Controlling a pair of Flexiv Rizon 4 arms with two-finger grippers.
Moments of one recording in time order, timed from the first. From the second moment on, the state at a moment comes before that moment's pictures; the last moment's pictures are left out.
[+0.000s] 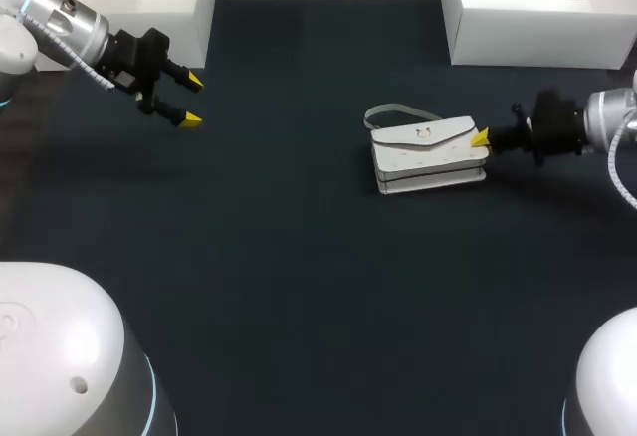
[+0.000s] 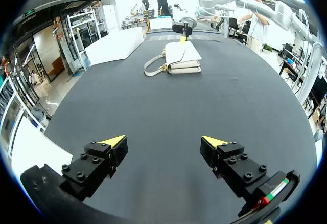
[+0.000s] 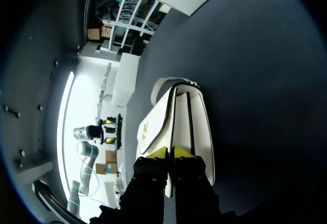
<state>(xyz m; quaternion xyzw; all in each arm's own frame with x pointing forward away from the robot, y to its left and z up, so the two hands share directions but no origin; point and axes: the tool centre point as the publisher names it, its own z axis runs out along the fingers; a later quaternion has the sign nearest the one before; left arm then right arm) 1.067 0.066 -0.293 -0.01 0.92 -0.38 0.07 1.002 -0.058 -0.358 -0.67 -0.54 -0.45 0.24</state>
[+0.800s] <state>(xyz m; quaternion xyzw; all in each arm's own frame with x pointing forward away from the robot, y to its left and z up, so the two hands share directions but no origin) 1.067 0.066 -0.294 -0.01 0.92 -0.38 0.07 0.993 -0.067 -0.364 -0.69 -0.56 -0.37 0.26</state>
